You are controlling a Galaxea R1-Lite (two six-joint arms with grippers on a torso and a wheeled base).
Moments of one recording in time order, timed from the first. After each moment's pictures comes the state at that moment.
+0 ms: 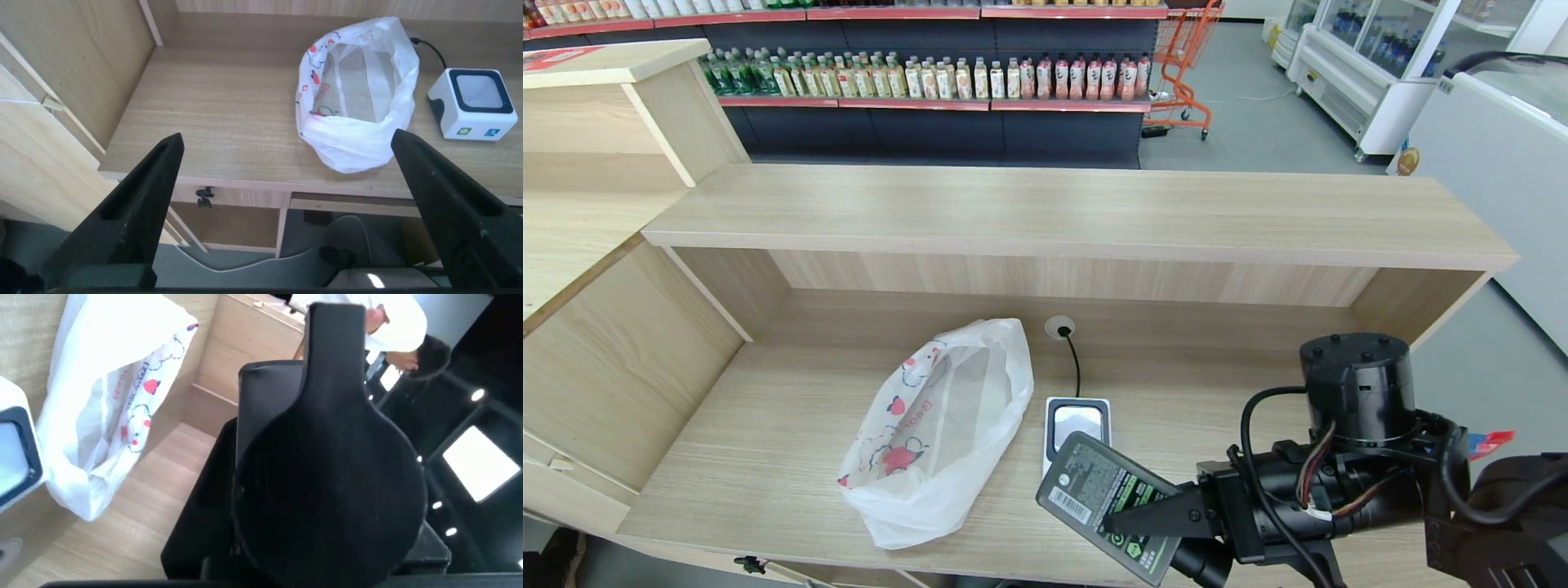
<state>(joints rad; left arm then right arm) 0.00 0.00 0.00 0.00 0.00 0.01 0.62 1.72 -0.56 -0.76 0.88 -2.63</state>
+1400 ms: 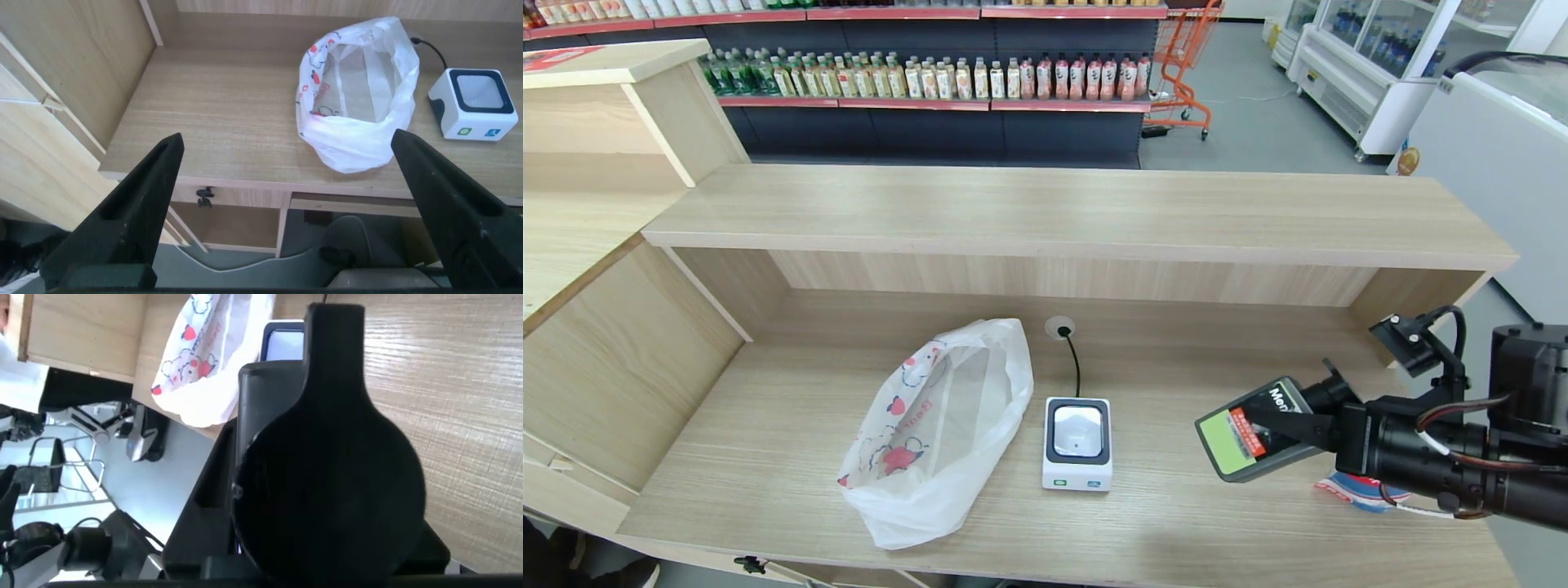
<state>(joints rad) 0.00 0.00 0.00 0.00 0.00 0.01 0.26 1.49 -0.41 -0.72 0.48 0.43</state>
